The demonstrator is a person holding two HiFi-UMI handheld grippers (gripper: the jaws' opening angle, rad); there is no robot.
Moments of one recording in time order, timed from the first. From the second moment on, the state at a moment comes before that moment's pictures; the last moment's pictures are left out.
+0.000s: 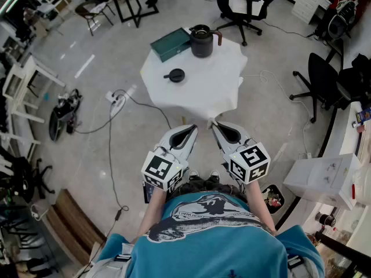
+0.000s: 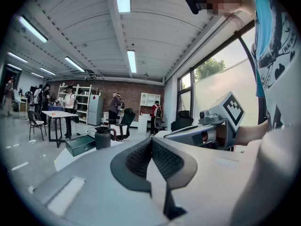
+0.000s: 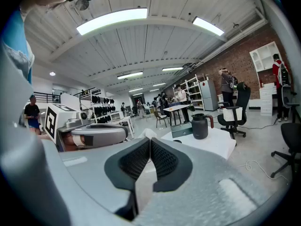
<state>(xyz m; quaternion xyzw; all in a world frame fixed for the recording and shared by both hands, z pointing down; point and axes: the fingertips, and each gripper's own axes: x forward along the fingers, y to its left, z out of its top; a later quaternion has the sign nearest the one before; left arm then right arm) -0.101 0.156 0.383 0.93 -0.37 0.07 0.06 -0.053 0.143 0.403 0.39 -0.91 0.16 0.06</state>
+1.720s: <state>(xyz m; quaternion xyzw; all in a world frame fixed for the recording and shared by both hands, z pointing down) -0.050 0.143 0.398 0.91 -0.39 0.08 0.07 0.008 0.128 0.433 0.38 -0.91 0.16 0.08</state>
